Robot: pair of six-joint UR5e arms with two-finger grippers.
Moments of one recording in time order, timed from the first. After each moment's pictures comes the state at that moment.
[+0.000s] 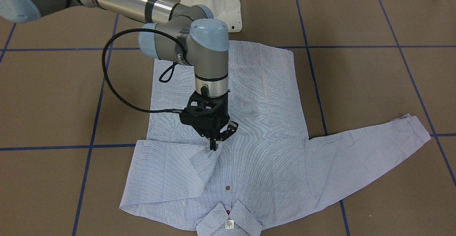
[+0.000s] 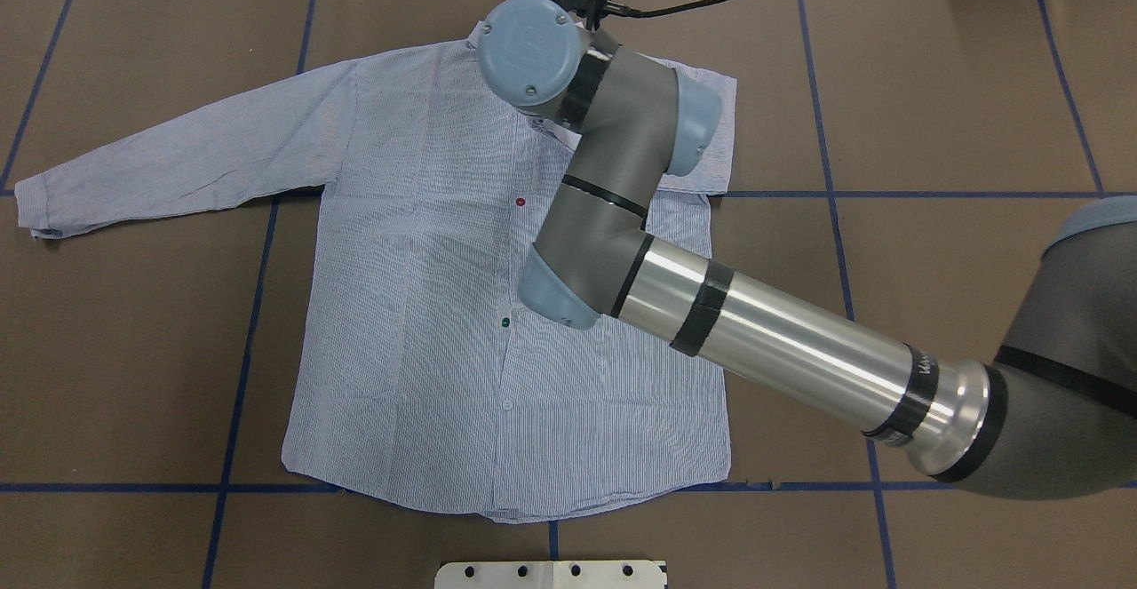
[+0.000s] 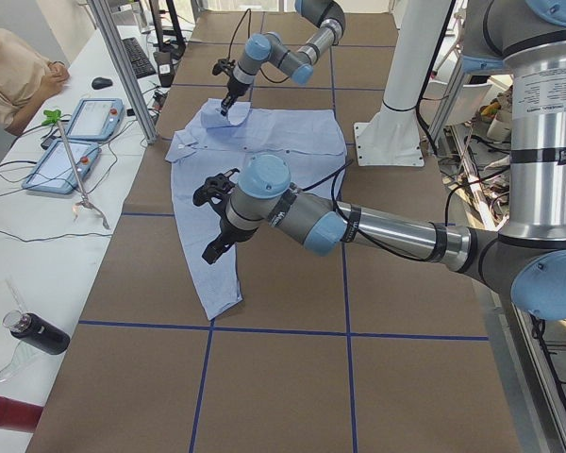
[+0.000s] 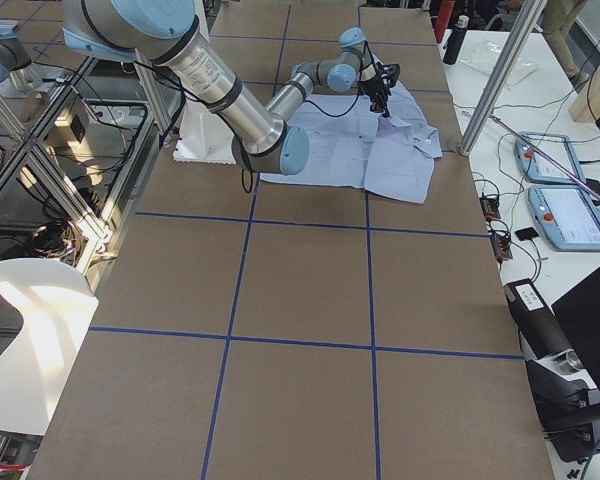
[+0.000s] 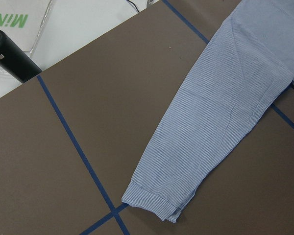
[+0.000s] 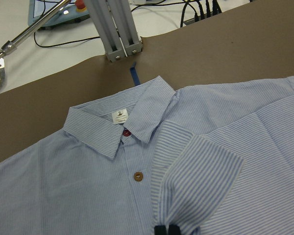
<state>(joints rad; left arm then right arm) -1.57 -1.49 -1.86 -1.96 -2.40 0.18 0.60 -0.49 1.19 -1.38 1.48 1.51</state>
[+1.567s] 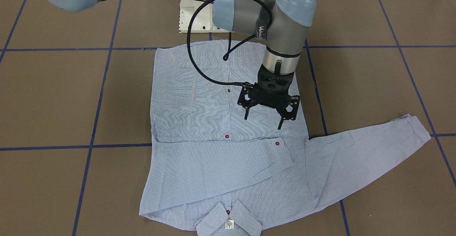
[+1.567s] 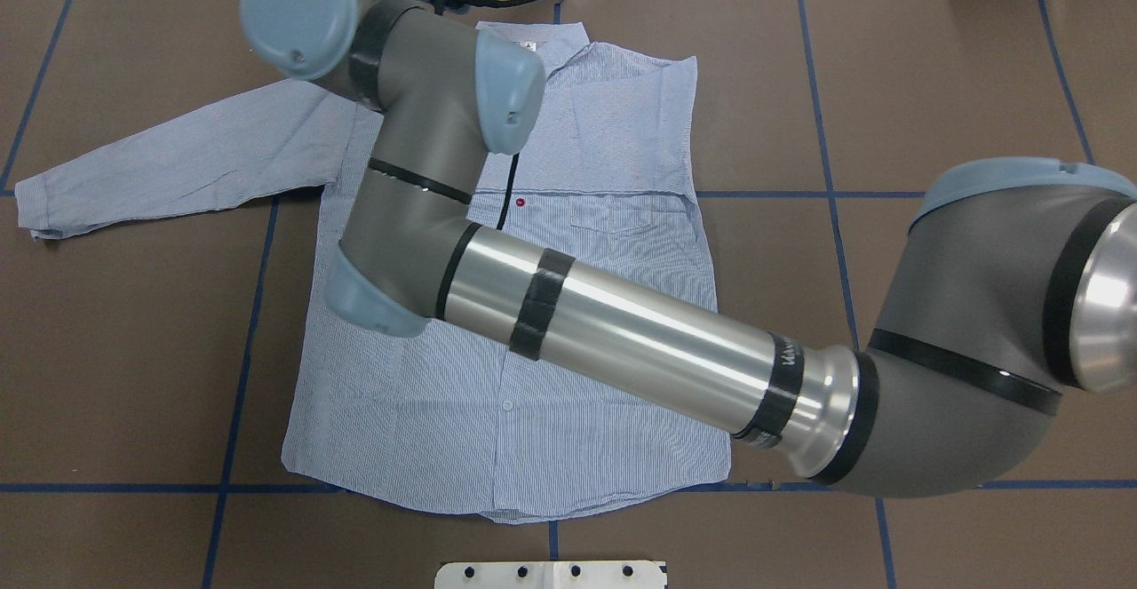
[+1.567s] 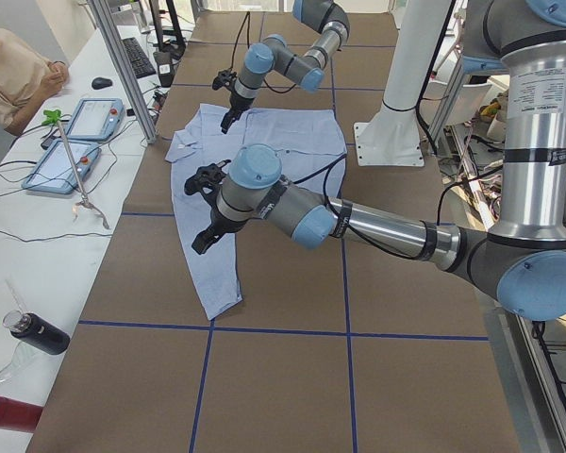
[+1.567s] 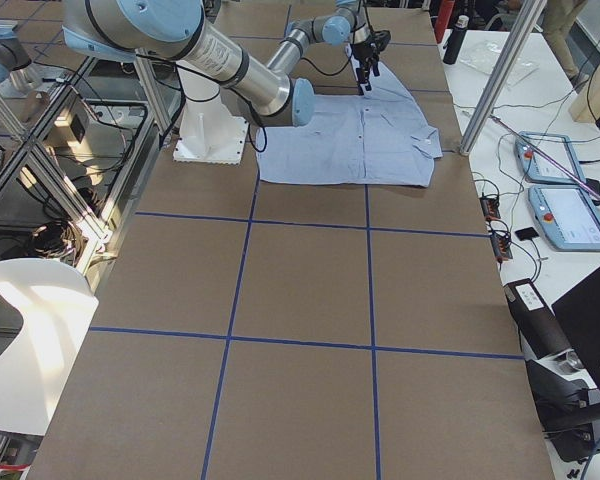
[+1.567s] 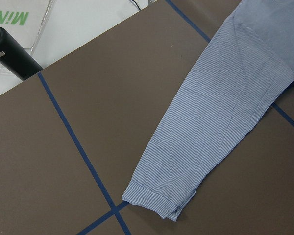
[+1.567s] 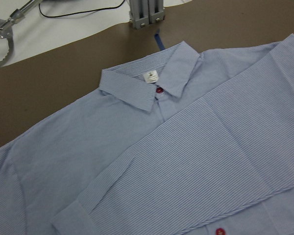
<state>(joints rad) -1.57 -1.56 -1.84 -1.98 -2.40 0.18 0.58 -0.28 1.09 -1.63 1.55 1.55</state>
